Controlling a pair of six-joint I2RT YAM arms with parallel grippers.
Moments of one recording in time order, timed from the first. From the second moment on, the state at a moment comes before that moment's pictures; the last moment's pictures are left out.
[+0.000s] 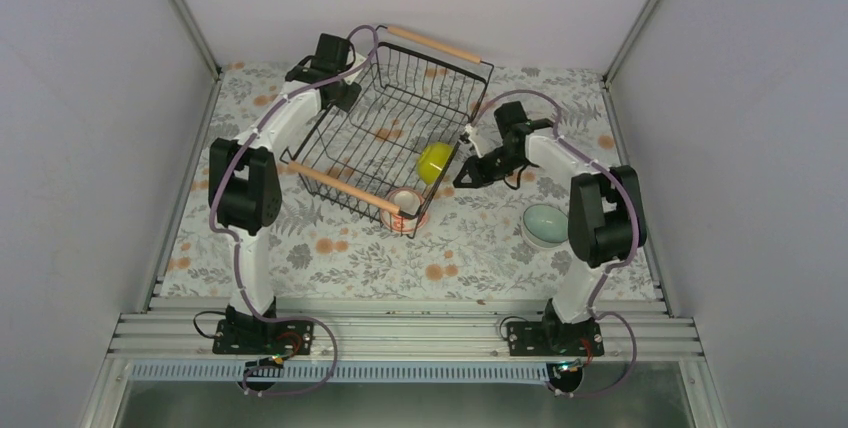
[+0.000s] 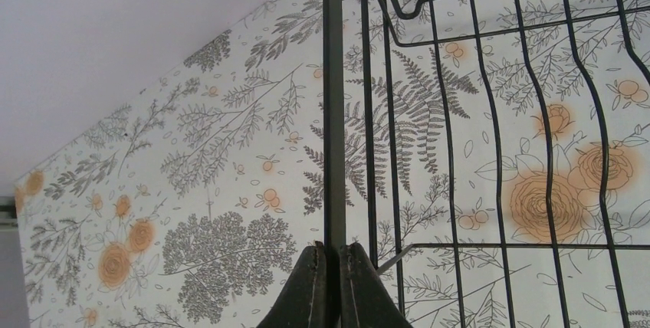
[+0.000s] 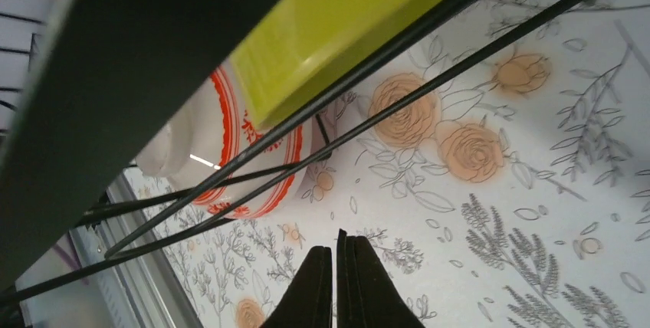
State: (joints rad) left arm -0.29 2.08 1.86 -0.64 -0.15 0.30; right arm 0.28 1.81 1.27 -0.82 -0.73 -0.19
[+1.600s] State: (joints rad) left arm -0.30 2.06 1.83 -0.61 -0.18 0.30; right arm 0.04 2.06 1.38 -0.94 -1.33 -0.35
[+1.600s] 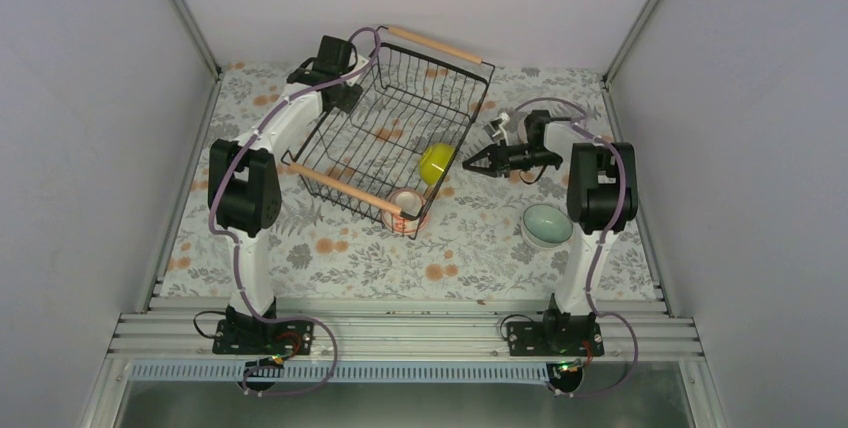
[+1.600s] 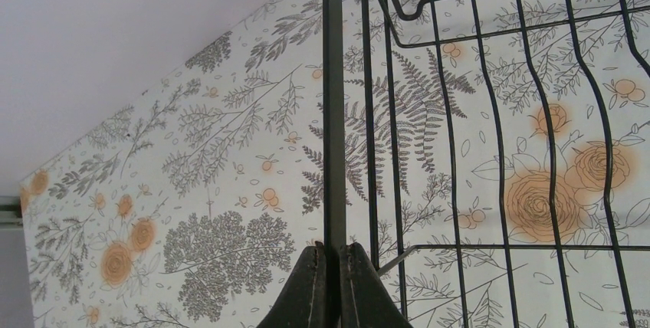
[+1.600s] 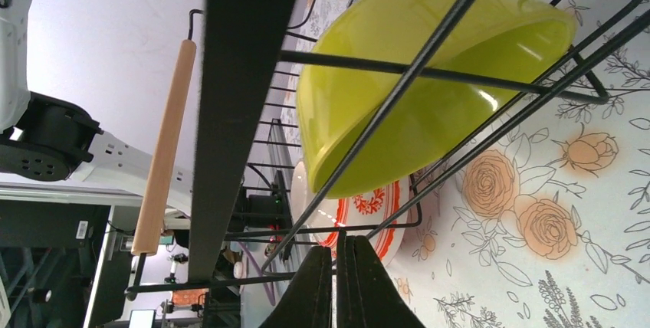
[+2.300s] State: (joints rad) left arm -0.31 2.06 1.82 -0.60 -0.18 0.30; right arm 0.09 2.12 1.44 -0.90 -1.35 -0.30
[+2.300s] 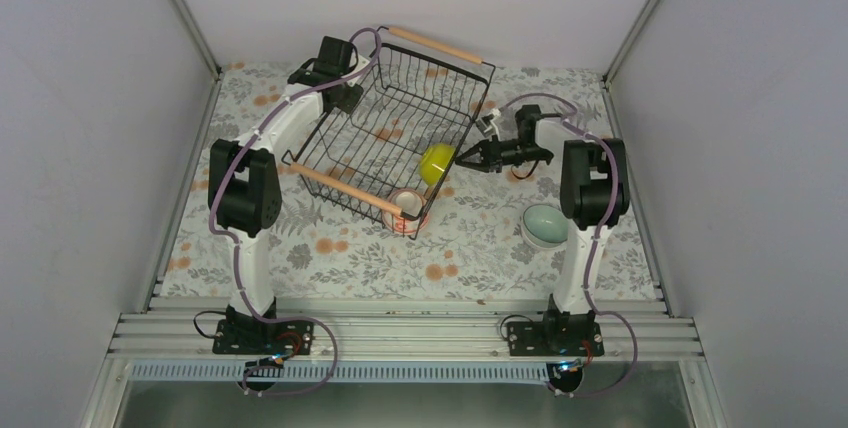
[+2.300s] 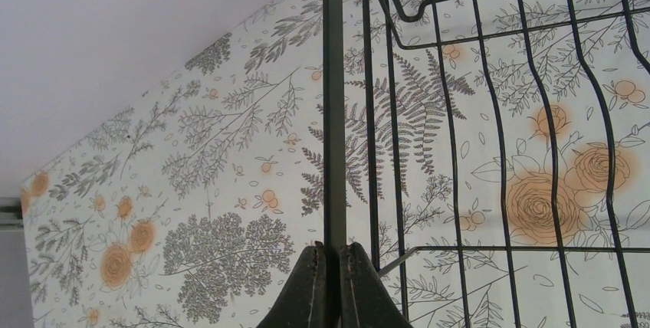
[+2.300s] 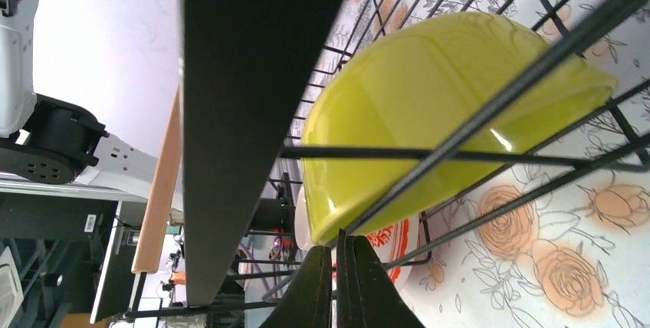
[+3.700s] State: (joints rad) left arm -0.30 2.06 1.81 -0.59 -0.24 0.31; right arm 0.15 2.13 1.55 -0.88 -1.35 -0.20
